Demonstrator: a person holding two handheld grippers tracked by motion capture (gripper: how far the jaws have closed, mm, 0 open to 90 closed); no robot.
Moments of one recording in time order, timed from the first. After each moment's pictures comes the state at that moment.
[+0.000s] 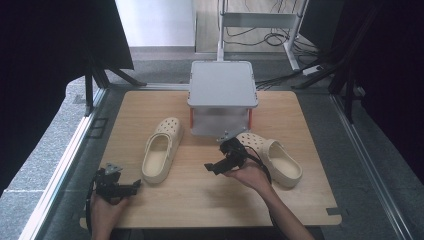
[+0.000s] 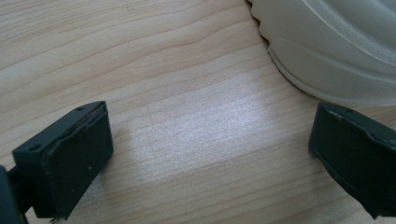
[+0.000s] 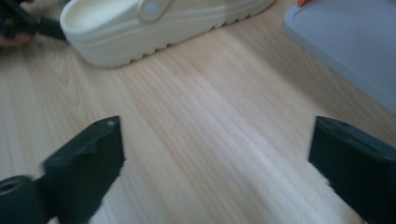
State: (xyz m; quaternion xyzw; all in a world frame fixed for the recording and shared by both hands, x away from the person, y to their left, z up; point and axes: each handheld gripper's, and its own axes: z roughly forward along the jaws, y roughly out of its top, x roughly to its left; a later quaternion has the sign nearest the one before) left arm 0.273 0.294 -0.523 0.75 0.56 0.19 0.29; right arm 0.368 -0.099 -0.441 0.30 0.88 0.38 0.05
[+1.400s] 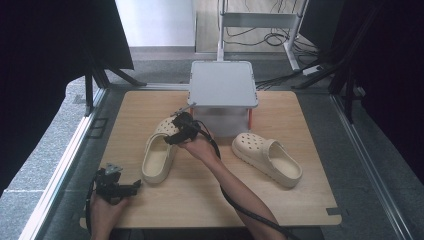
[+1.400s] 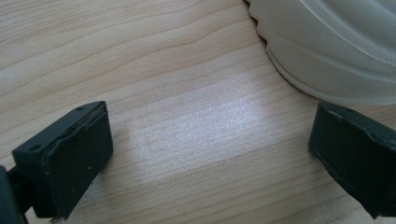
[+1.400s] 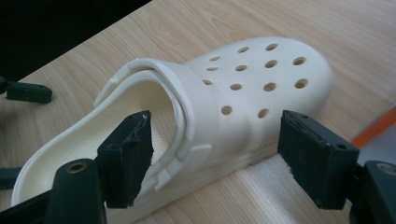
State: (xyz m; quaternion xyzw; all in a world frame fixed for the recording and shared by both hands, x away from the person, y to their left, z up) left arm 0.273 0.294 -0.523 0.75 0.56 0.19 0.29; right arm 0.444 0.042 -0.435 0.31 0.87 0.38 0.05
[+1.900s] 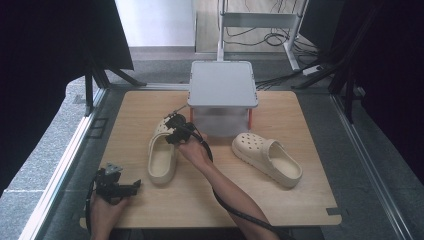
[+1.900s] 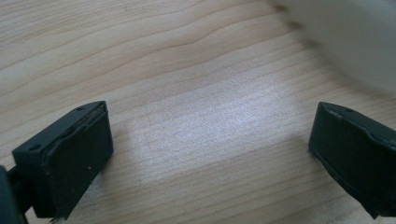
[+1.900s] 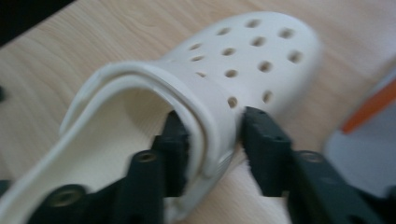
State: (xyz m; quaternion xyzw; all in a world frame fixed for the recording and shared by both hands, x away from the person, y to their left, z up) left arm 0.273 0.294 -0.523 0.75 0.56 0.19 0.29; right arm 0.441 0.062 -0.441 0.34 0.88 0.32 0.09
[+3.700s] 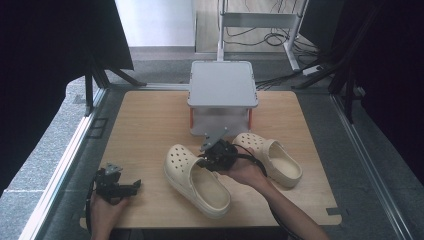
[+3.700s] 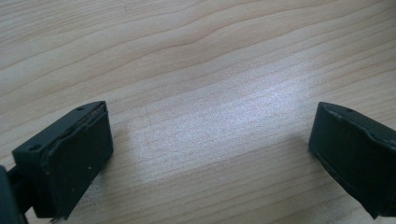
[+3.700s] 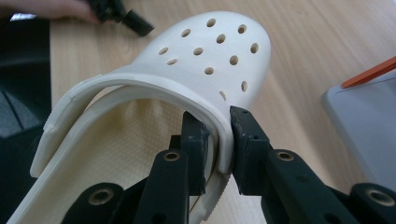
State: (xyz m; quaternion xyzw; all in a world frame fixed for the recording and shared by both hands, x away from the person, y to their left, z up) left arm 0.273 0.294 -0.523 0.75 0.56 0.19 0.29; right arm 0.331 -0.066 -0.386 0.12 0.92 0.35 0.08
